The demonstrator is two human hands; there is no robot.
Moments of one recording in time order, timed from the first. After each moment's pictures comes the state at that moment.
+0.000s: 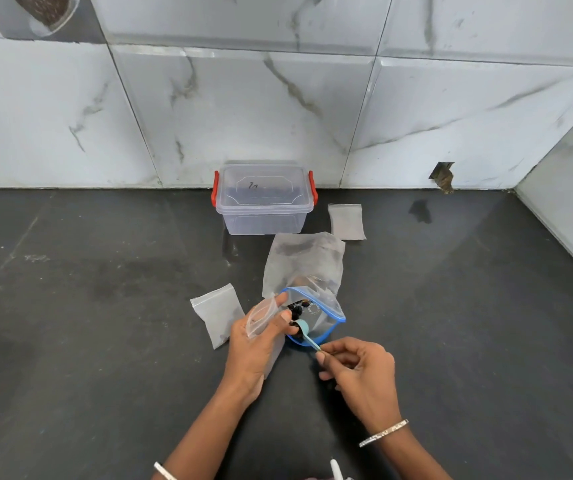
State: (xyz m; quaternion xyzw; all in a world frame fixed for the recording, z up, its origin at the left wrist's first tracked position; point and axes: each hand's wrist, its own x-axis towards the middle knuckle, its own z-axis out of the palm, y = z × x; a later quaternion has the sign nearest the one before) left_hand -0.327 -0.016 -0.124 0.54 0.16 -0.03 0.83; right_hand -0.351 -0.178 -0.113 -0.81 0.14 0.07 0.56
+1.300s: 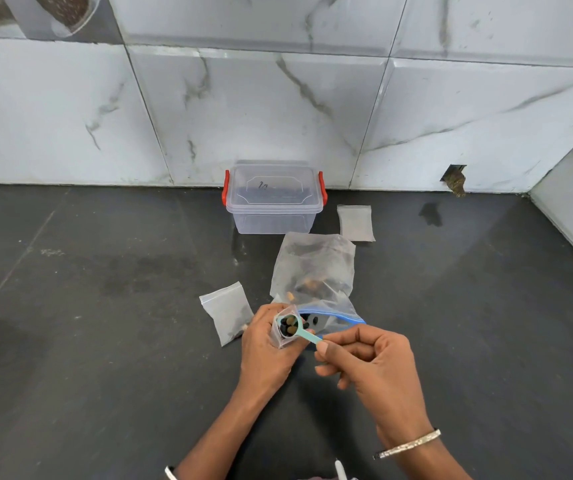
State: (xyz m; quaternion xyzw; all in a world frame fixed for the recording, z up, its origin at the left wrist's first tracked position) left_hand -0.332 -0.014 -0.142 0.78 0.06 0.09 0.61; right_hand -0.363 -0.164 -0.038 -0.73 0.11 0.08 0.67
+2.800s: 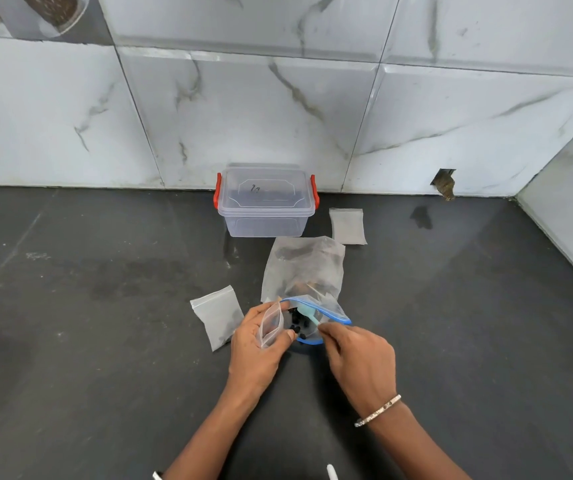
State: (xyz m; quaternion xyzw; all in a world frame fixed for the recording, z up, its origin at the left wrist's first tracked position) left_hand -0.331 -0.015 -0.135 0.73 0.09 0.05 0.67; right_hand -0.324 -0.182 -0.115 -0.97 -0.10 -0.18 0.15
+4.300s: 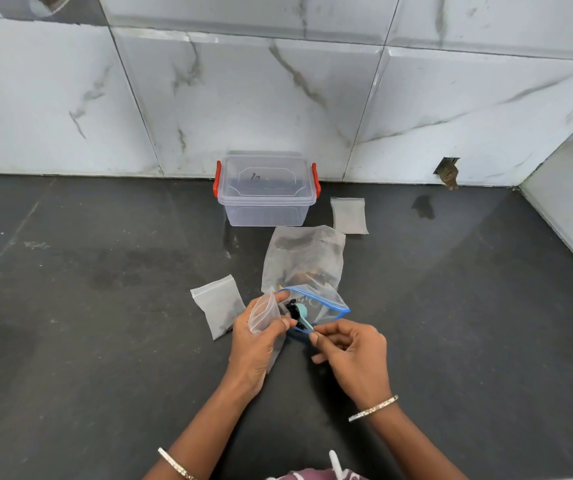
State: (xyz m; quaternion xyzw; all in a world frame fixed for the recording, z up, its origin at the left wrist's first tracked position) left_hand -0.325 -0.017 -0.145 0.56 0.13 -0.01 0.81; right_hand -0.336 -0.172 -0.115 -0.81 0.10 0.06 0.57
